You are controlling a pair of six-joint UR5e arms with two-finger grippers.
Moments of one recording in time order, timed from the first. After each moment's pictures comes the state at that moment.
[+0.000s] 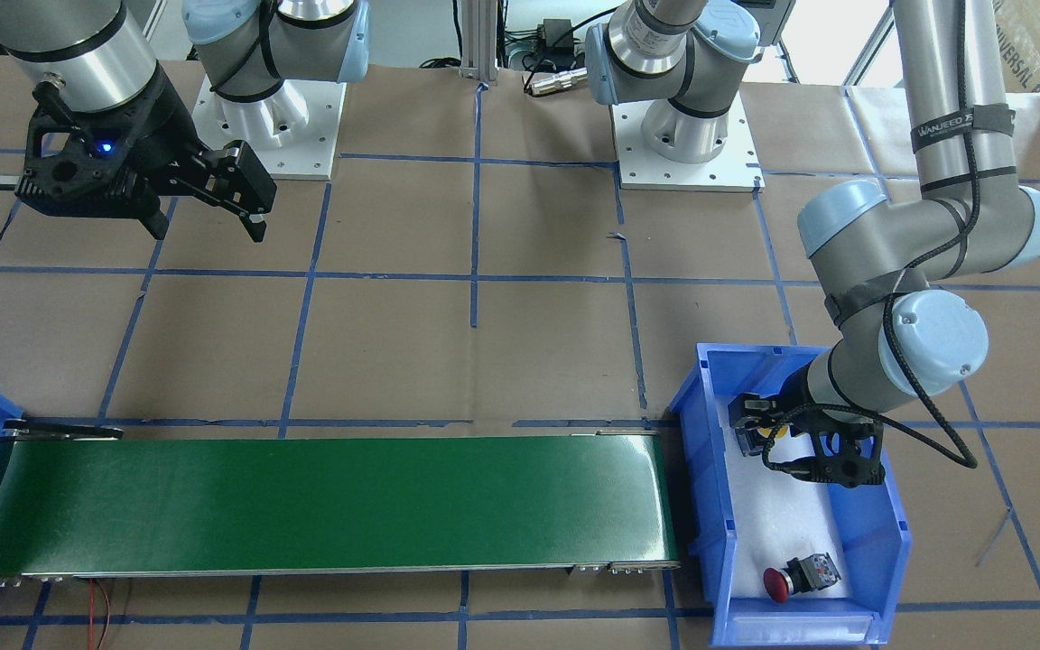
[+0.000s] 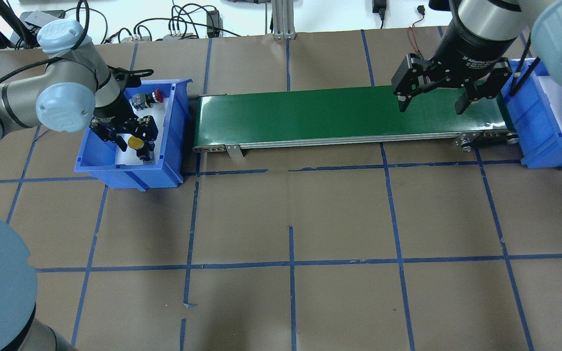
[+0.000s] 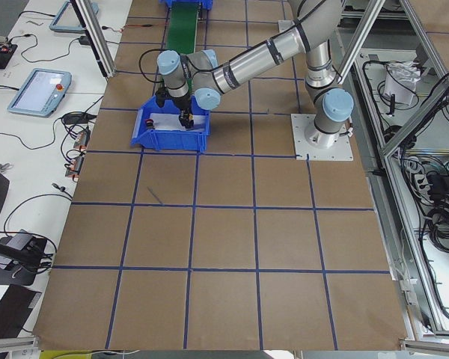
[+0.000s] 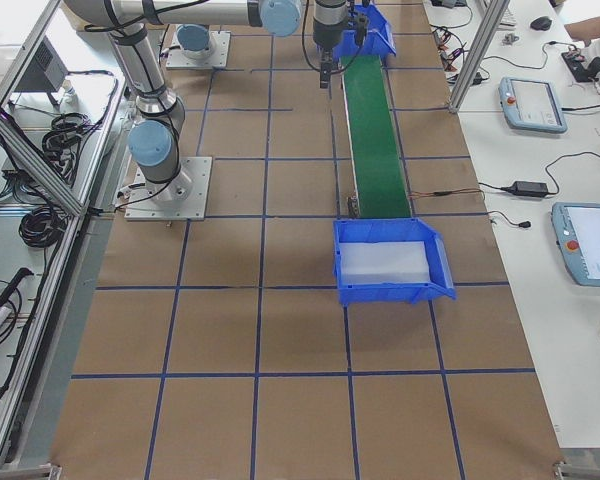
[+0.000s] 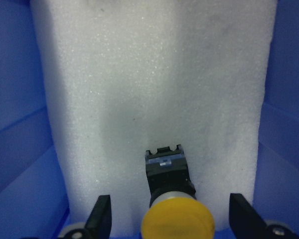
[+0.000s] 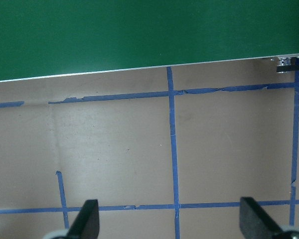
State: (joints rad) left arm -1.37 -1.99 -1.67 -1.18 1.59 0.25; right arm 1.54 -1.57 1.57 -1.57 -1.50 0.03
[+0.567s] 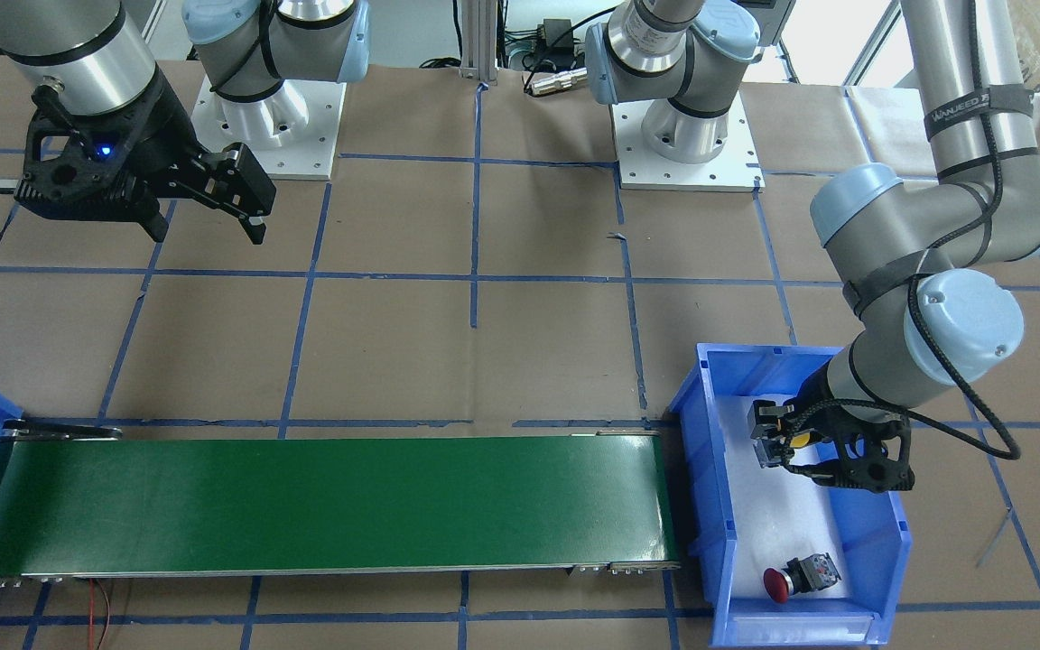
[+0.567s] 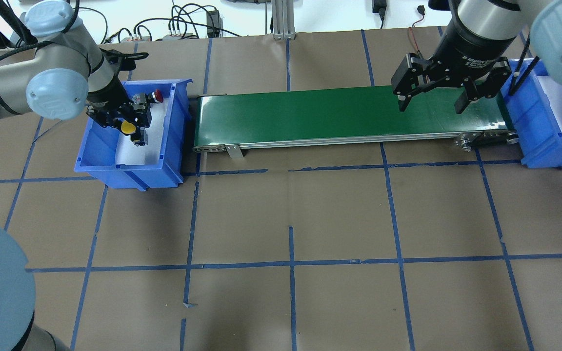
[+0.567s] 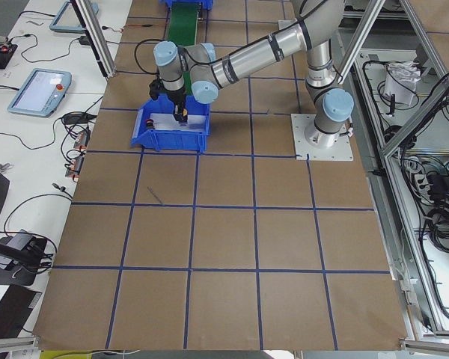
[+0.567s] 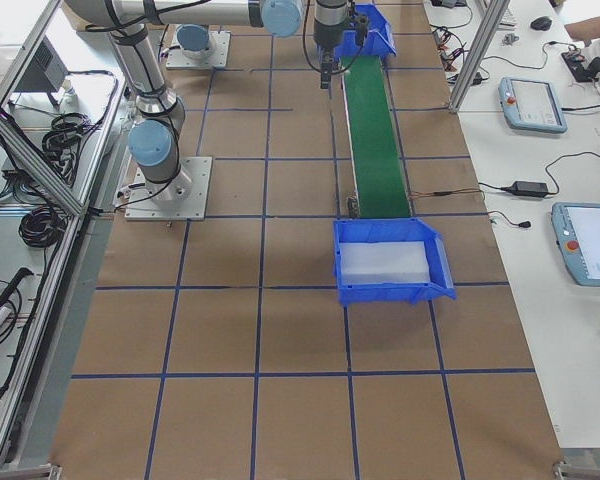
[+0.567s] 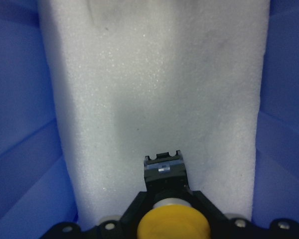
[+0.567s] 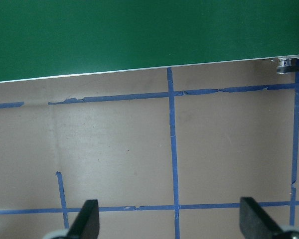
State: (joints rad) left arm -1.38 -1.97 -1.57 -1.23 1.59 0.25; right arm 1.54 -1.57 1.56 -1.57 -1.50 0.03
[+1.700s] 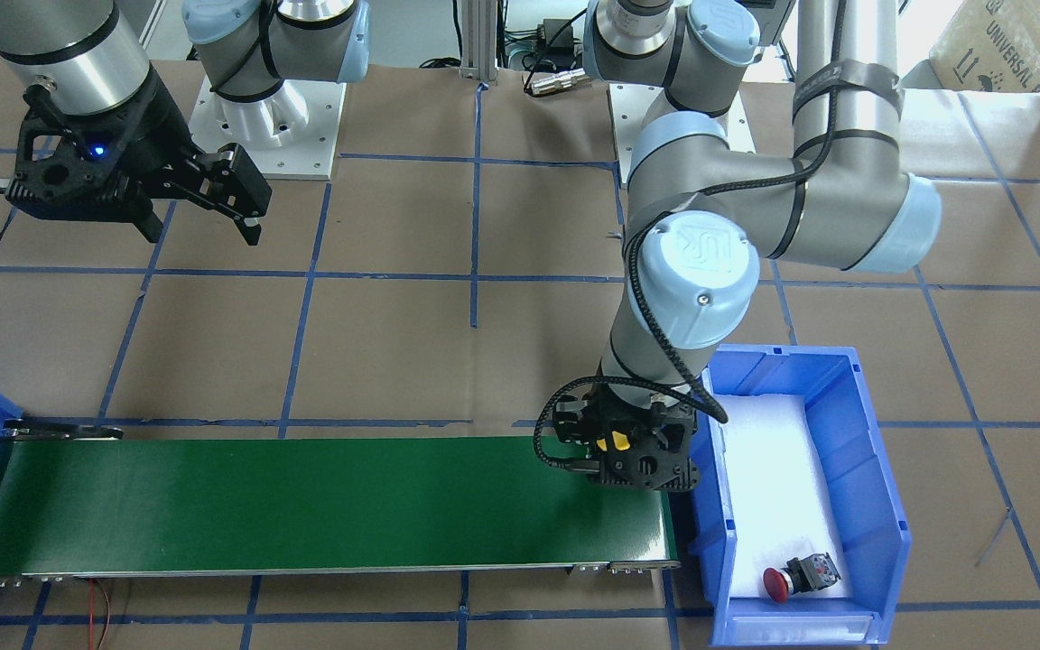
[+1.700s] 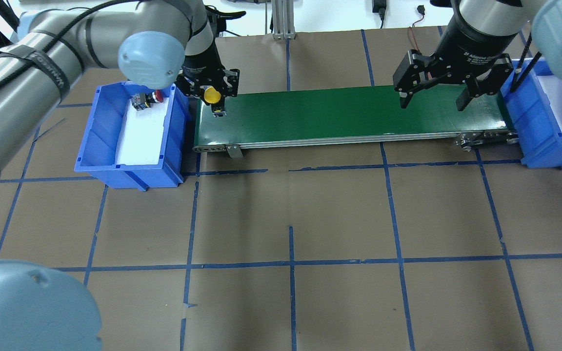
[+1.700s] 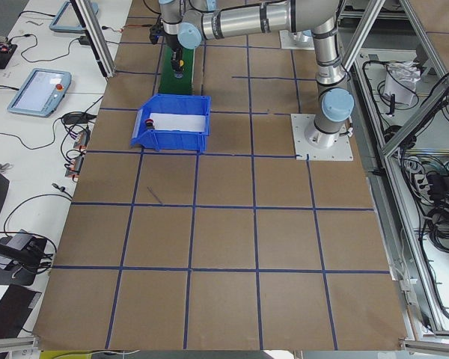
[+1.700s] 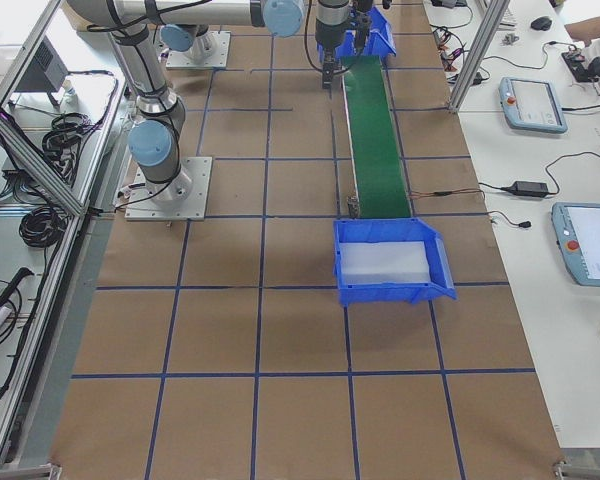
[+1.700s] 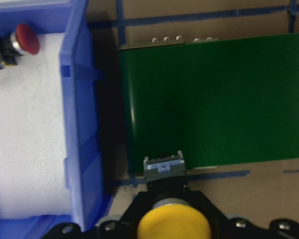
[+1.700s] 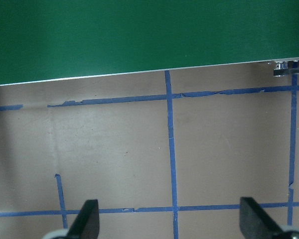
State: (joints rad) left arm -1.73 -2.05 -1.39 -1.25 1.58 -0.08; right arm 1.54 -1.56 1.56 -1.57 -1.50 0.03
